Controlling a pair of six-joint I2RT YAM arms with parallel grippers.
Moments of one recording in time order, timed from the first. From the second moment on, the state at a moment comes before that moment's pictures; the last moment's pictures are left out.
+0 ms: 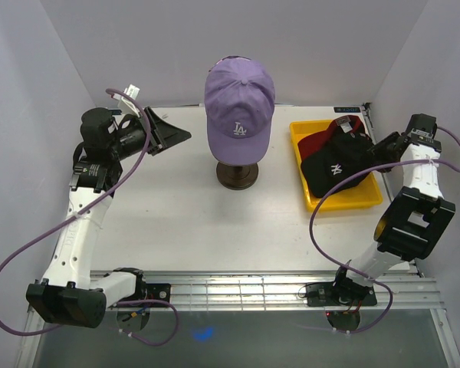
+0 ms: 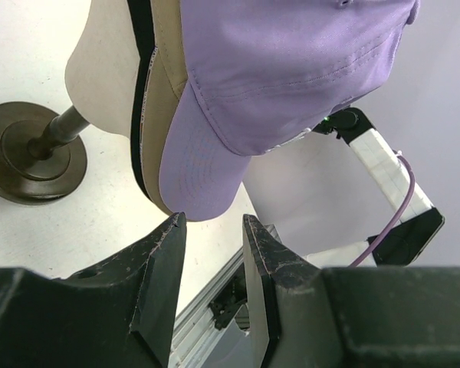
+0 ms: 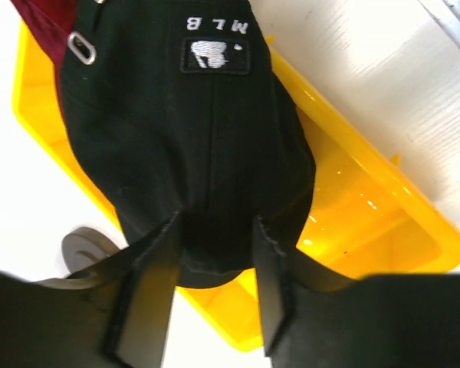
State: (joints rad) left arm -0.11 1.13 1.29 -0.31 0.77 -0.76; right arm -0.41 1.64 1.38 -0.70 -0.25 0.56
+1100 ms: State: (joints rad) left arm -0.12 0.93 1.24 0.04 0.94 -0.90; right arm -0.41 1.21 1.80 -0.77 -0.80 0.71
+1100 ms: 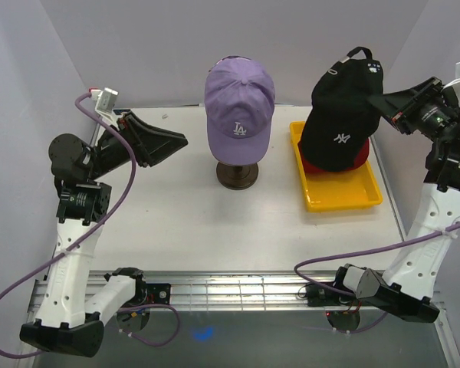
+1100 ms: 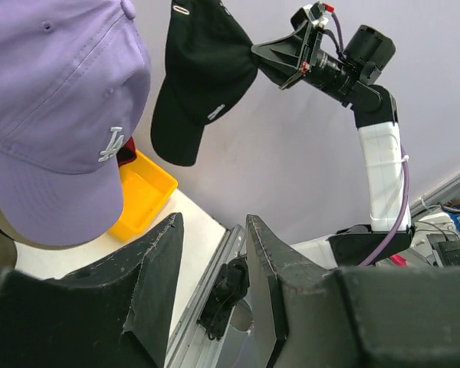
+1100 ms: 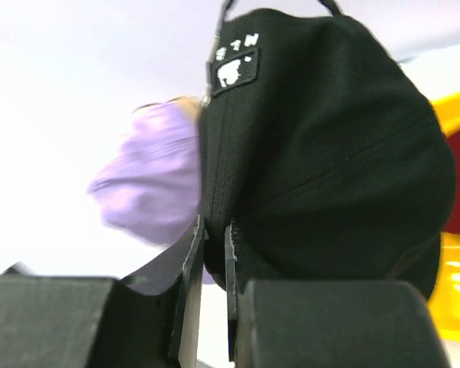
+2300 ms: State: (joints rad) left arm -0.95 1.37 1.52 0.02 0.38 -0.60; right arm -0.41 1.11 1.84 0.25 -1.22 1.80
